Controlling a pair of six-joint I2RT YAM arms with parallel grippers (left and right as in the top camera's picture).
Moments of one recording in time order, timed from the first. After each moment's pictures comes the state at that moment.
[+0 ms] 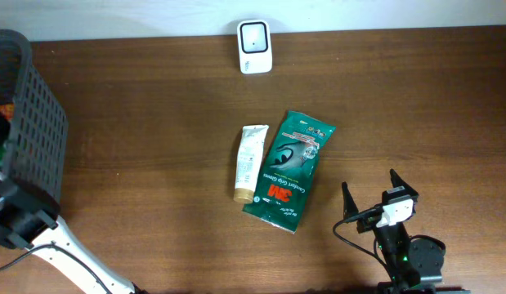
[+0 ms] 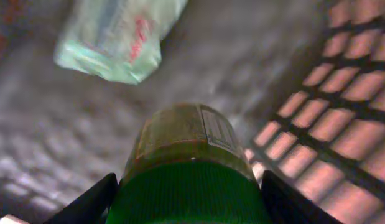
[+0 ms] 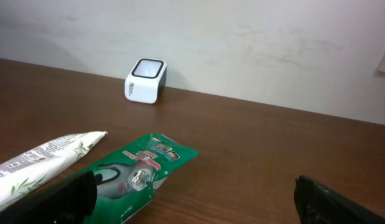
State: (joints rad) left arm 0.72 2.50 2.78 -1.67 0.08 0.03; right arm 0.01 0.01 0.01 -0.06 -0.21 -0.09
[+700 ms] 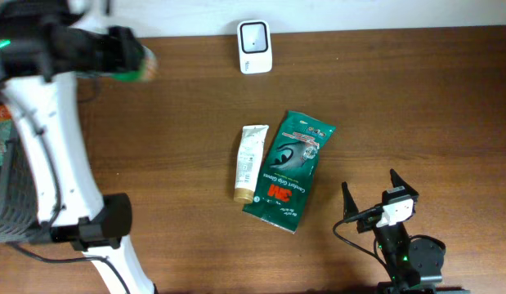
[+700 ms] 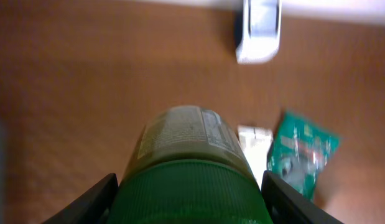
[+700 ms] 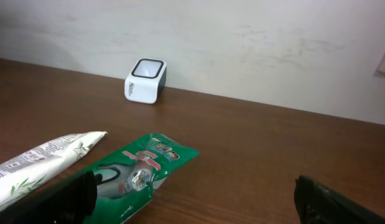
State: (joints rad) left arm 0.02 2.07 2.71 -1.67 0.23 -0.05; right arm 0.01 0.01 0.01 -0.06 -0.21 -0.09
